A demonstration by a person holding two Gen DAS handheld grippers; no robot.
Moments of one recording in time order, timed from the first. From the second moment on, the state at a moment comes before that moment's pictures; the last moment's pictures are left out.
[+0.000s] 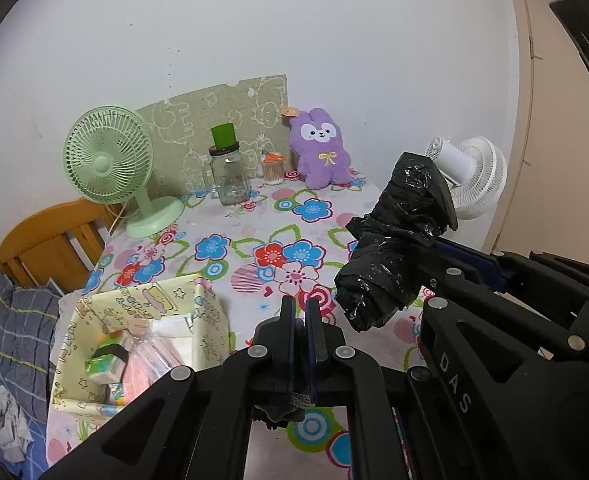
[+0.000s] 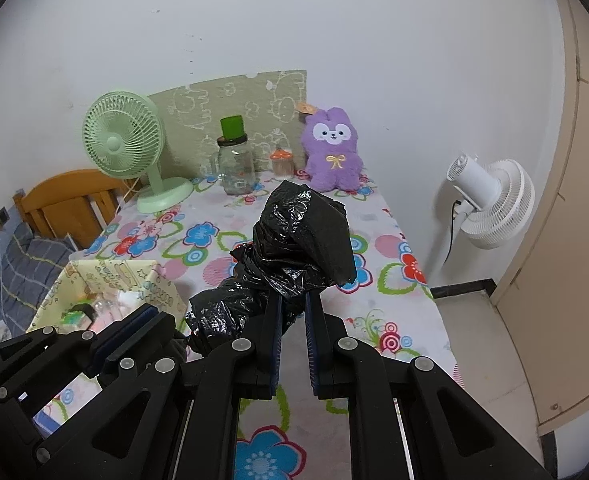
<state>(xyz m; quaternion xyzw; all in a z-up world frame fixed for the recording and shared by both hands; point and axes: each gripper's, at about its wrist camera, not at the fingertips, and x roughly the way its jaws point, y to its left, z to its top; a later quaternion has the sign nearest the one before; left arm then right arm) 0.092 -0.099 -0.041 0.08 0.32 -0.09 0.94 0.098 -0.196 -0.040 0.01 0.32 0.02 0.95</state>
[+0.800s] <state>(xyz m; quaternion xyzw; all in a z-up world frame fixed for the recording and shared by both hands) 0.088 -0.068 -0.041 0.08 0.31 -0.08 0.94 0.101 -0.166 -0.044 0.01 0.33 0.04 0.94</state>
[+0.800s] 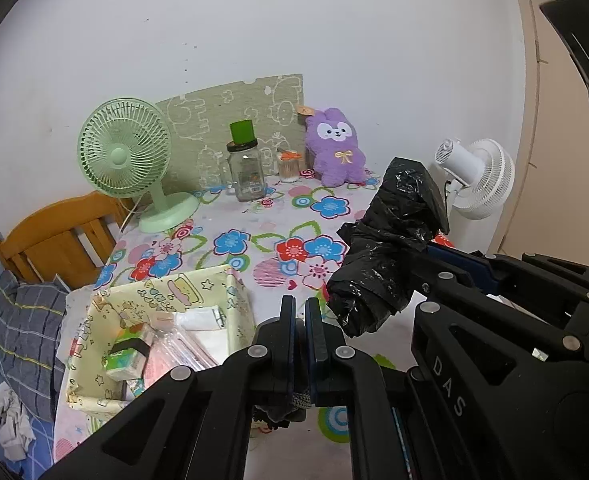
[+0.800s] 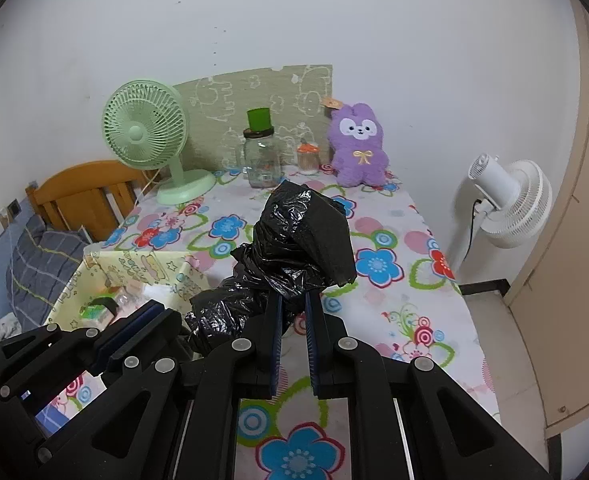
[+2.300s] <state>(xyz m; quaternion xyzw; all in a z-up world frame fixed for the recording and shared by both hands) 0.142 0.061 -0.086 0.06 0.37 -0.01 0.93 0.172 -0.034 -0.092 -0.01 0.39 0.13 0.91</state>
